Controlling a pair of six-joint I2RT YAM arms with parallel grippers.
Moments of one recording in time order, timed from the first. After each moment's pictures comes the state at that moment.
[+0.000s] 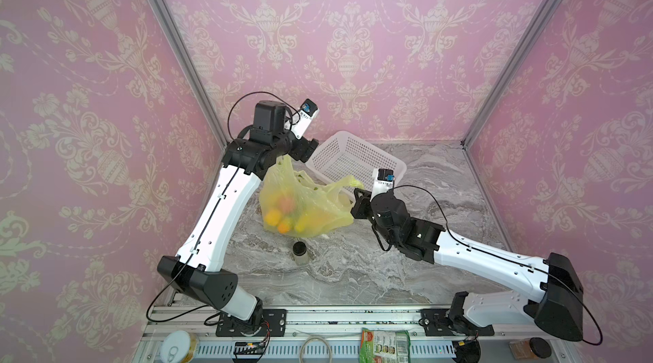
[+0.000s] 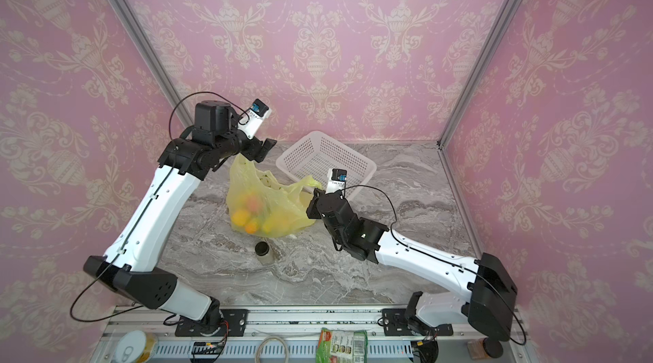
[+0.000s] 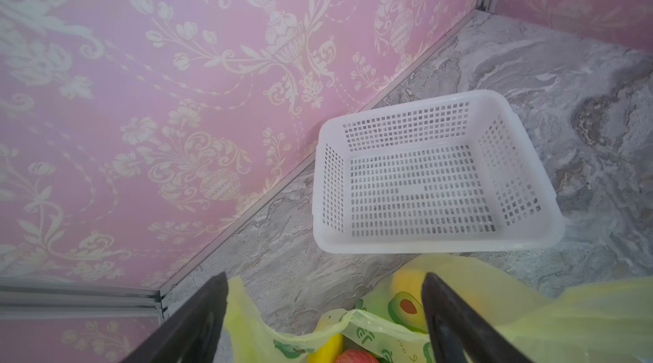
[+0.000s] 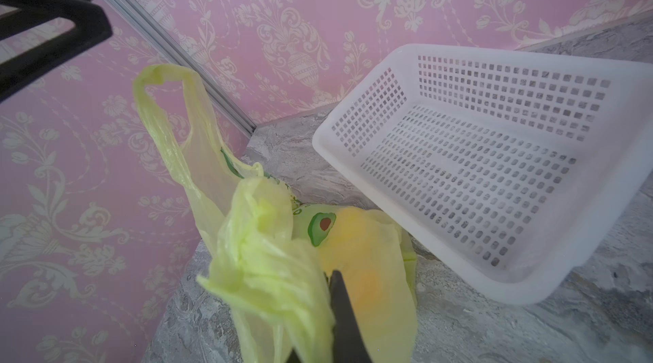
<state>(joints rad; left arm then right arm) -0.36 1.58 1.90 -0.85 0.06 0.45 0.97 1.30 0.98 -0.03 0.54 0.73</state>
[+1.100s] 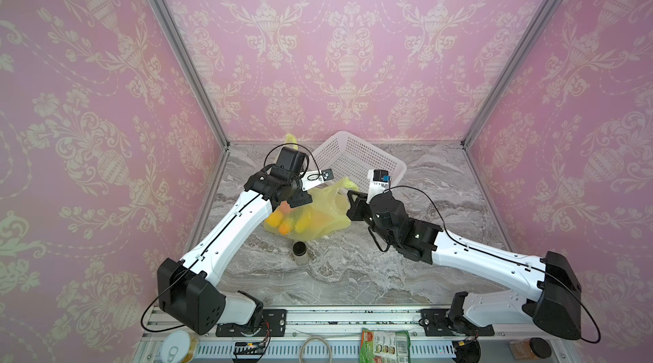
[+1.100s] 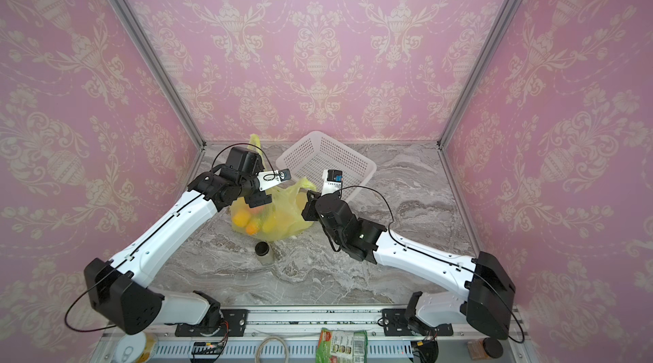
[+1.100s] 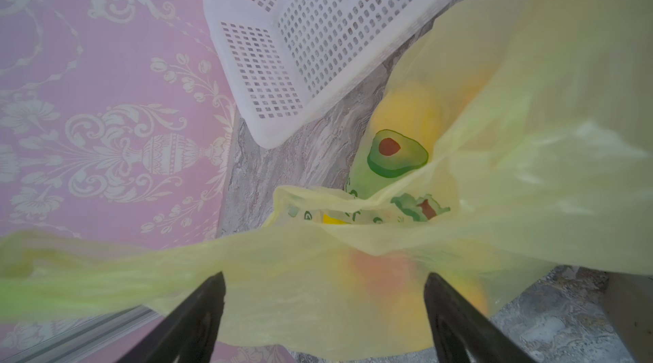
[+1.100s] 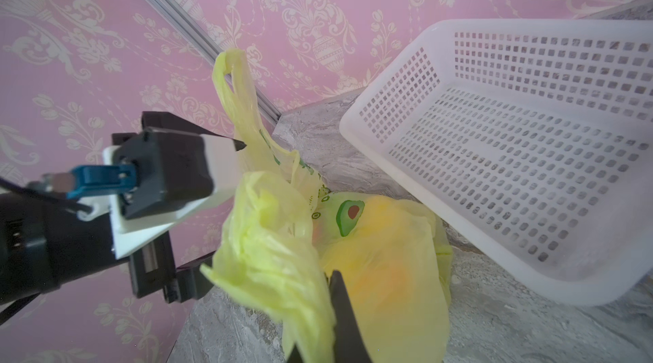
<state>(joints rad) -0.44 1.42 1.34 -0.78 -0.13 0.95 0.97 1.31 0.98 0.01 0.44 0.75</state>
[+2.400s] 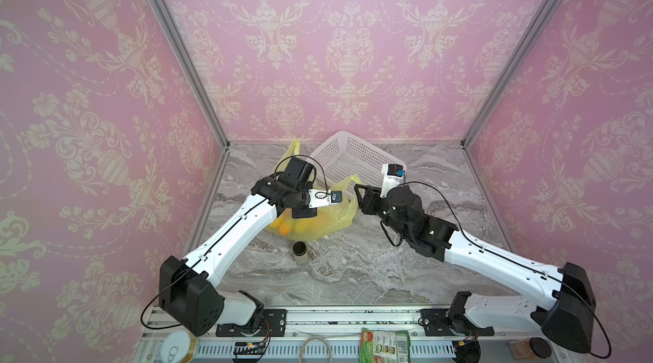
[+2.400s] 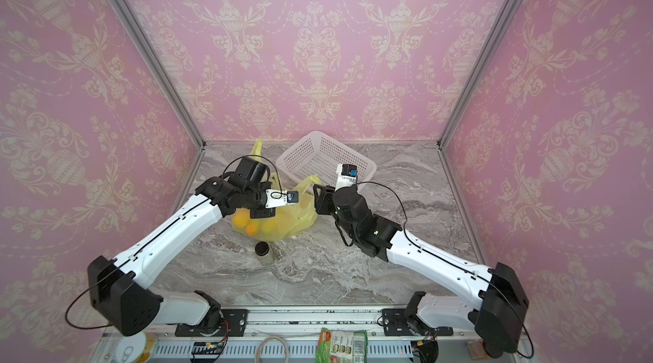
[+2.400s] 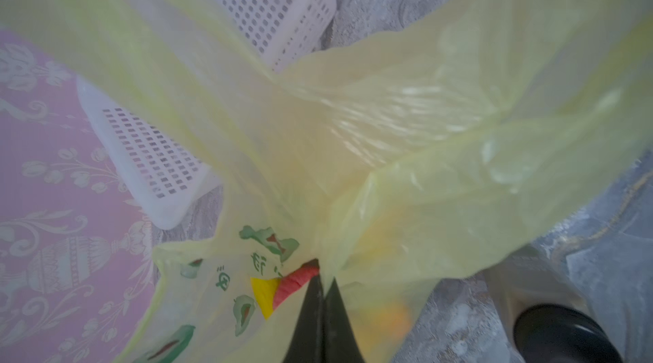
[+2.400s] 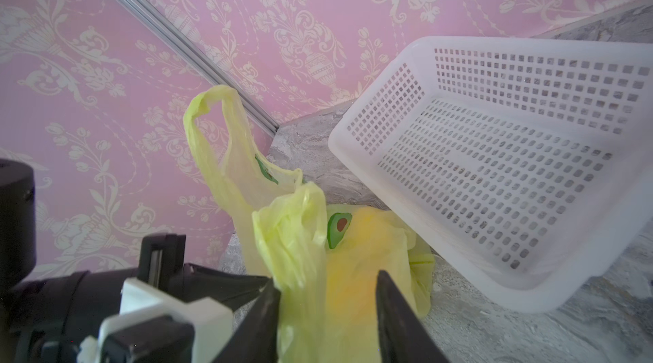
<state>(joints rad) -0.53 1.36 1.24 -0.91 0.08 1.04 0.85 1.22 0.94 -0.02 0.35 0.73</state>
